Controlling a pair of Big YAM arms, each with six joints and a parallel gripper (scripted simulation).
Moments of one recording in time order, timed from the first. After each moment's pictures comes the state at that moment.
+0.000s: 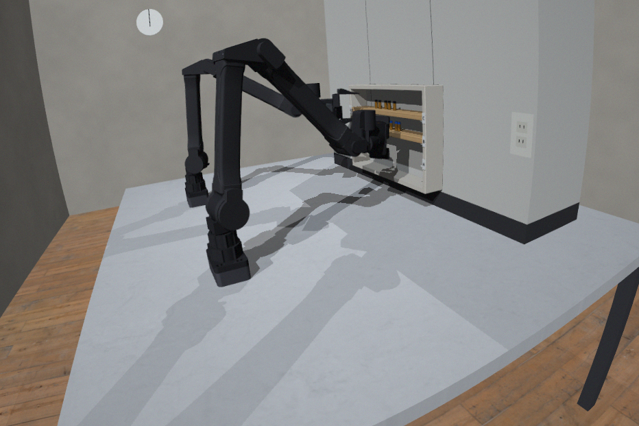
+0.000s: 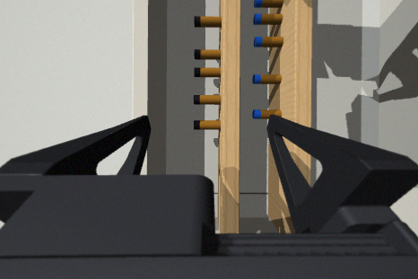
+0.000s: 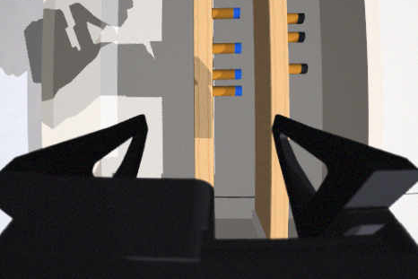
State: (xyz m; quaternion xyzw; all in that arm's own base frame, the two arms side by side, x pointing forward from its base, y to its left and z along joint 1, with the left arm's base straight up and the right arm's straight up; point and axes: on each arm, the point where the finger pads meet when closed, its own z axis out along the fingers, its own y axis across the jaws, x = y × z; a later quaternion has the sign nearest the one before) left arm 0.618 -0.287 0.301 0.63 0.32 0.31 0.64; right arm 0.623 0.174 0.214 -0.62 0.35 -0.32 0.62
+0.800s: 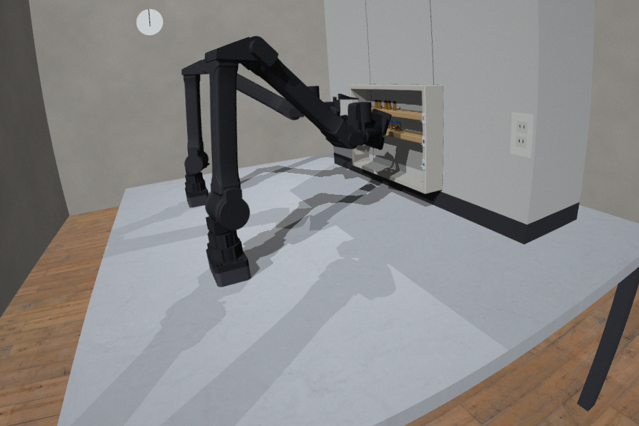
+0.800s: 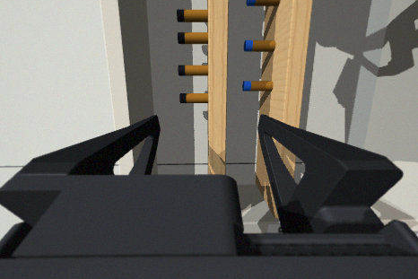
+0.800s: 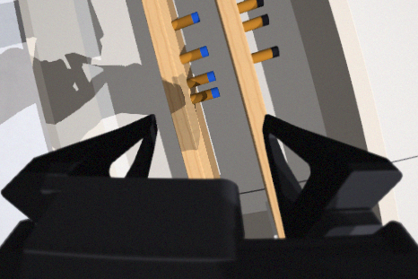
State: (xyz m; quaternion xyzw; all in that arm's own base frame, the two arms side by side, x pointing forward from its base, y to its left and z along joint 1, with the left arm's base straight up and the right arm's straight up) left arm 0.625 -0.269 0.287 0.61 0.38 0.36 0.60; right arm 0.620 0.179 0.243 -0.55 0.44 -0.25 0.66
